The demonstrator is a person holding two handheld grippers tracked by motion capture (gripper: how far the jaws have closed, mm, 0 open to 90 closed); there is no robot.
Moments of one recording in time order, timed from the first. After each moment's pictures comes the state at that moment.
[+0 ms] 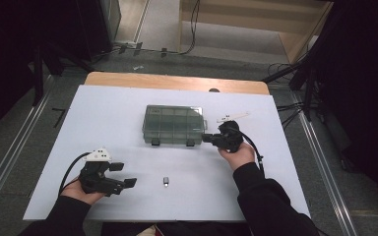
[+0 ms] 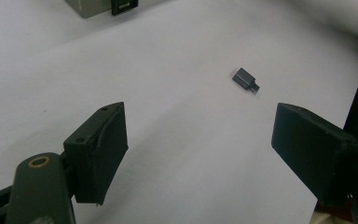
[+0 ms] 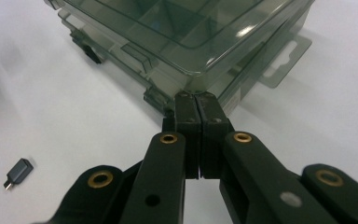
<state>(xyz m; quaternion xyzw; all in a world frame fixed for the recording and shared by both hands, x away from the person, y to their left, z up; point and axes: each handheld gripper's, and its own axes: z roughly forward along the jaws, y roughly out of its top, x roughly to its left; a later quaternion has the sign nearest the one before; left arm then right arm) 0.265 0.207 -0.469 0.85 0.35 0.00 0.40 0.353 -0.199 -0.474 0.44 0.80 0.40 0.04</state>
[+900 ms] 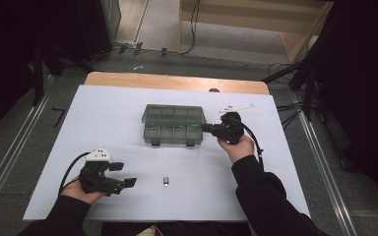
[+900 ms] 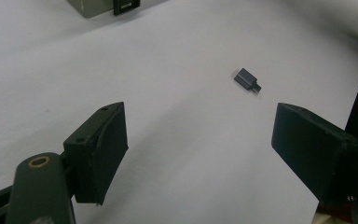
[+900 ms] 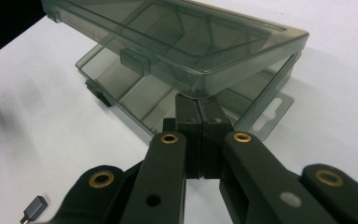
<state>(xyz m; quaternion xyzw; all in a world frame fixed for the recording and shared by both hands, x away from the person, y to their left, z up) 0.265 0.208 -0.469 0.84 0.36 0.00 0.40 0.366 -0.201 -0.453 0.44 0.78 0.44 0.05</state>
